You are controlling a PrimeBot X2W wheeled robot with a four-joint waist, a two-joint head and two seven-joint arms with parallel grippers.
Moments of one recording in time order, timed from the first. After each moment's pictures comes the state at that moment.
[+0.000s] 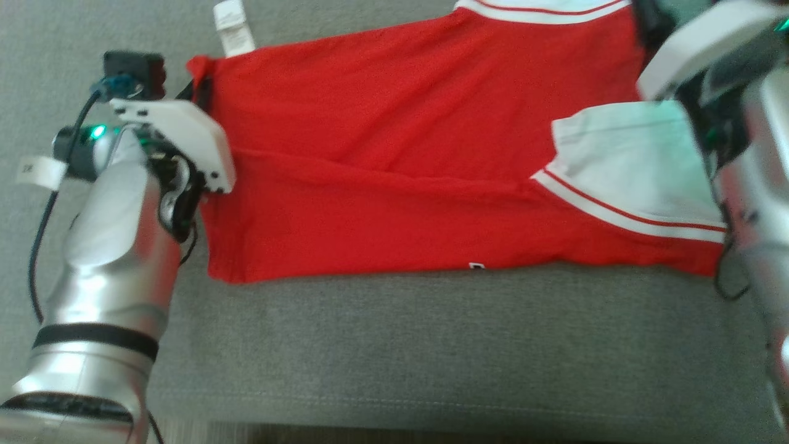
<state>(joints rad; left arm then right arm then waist) -0.84 0.17 -0.31 0.88 -0.28 -0.03 0.05 -0.90 -0.29 0.32 0.59 0.39 0.12 0.07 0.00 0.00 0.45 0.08</state>
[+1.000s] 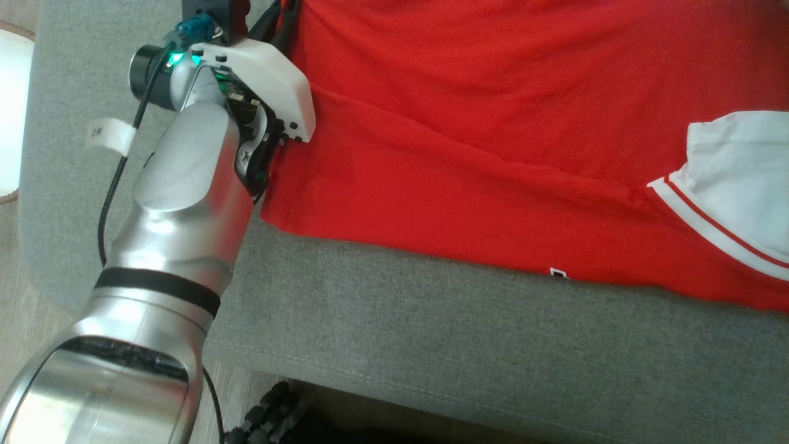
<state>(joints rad) -1.02 0.02 -0.41 0.97 -0.29 -0.06 -0.15 -1.37 -0.32 0.32 1.16 0.18 0.12 0.31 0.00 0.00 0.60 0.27</state>
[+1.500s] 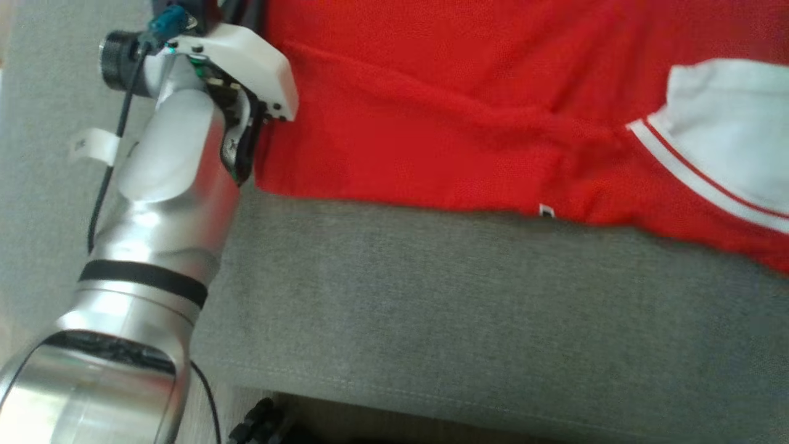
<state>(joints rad) -1.04 0.04 -0.41 0.97 -0.29 0.01 -0.25 -1.40 -0.34 0.18 1.18 0.17 0.12 -0.05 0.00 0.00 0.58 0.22</state>
